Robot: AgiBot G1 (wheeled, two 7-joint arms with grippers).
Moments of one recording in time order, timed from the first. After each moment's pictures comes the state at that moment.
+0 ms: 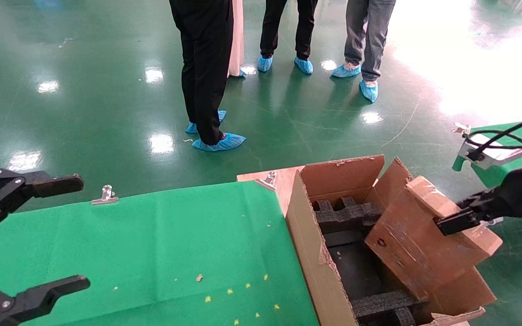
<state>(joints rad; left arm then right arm) -1.08 0.60 0.32 -1.27 0.70 1.48 -0.17 2.44 -0.41 -2.19 0.80 -1.03 -1.29 0.79</state>
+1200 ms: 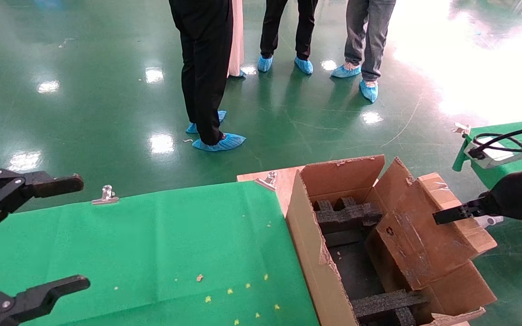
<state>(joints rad) -1.08 0.60 0.32 -1.27 0.70 1.48 -0.16 2.40 -0.39 -2.24 0.90 -1.10 -1.08 1.06</state>
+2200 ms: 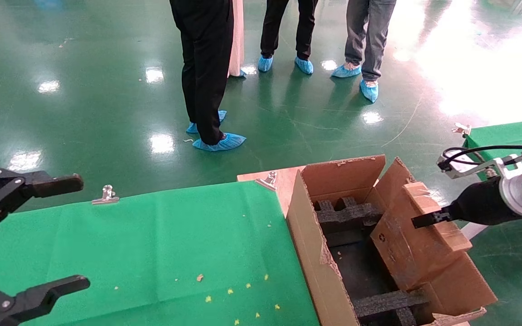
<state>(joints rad) -1.08 0.60 0.32 -1.27 0.70 1.48 -0.16 2.19 -0.50 -2.27 0.88 -1.09 -0.86 1.16</state>
